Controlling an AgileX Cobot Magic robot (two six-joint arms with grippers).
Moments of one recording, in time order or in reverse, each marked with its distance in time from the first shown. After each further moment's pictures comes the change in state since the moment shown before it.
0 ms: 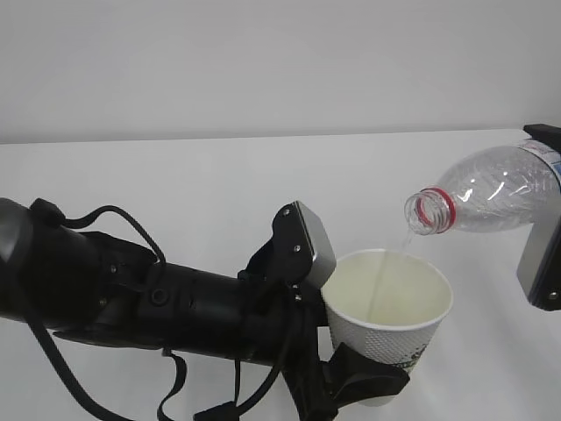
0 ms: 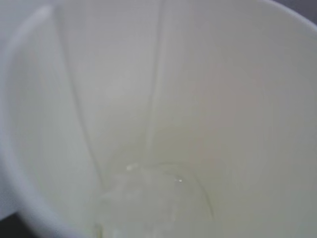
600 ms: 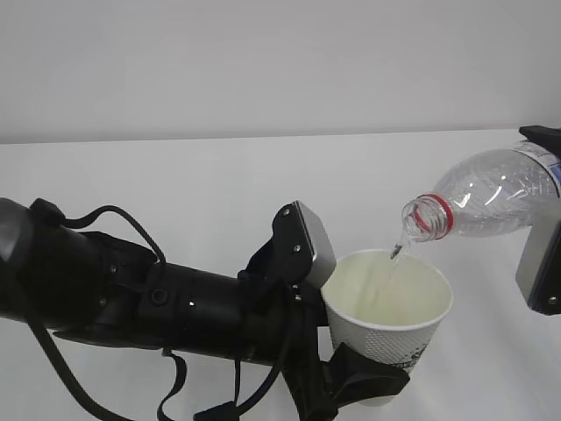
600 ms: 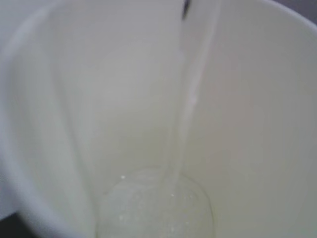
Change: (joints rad) left arm 0.000 0.000 0.000 0.000 0.000 0.000; right arm 0.000 0.000 0.000 -0.025 0.002 0.002
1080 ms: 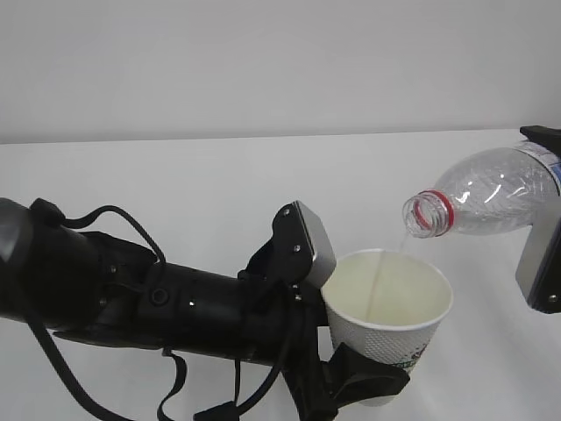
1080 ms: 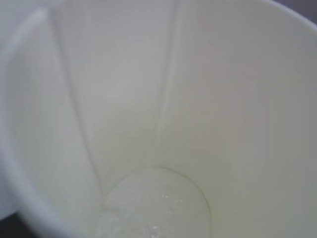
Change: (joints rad) left arm 0.000 0.000 0.000 0.000 0.000 0.000; right arm 0.000 0.000 0.000 -0.001 0.000 0.020
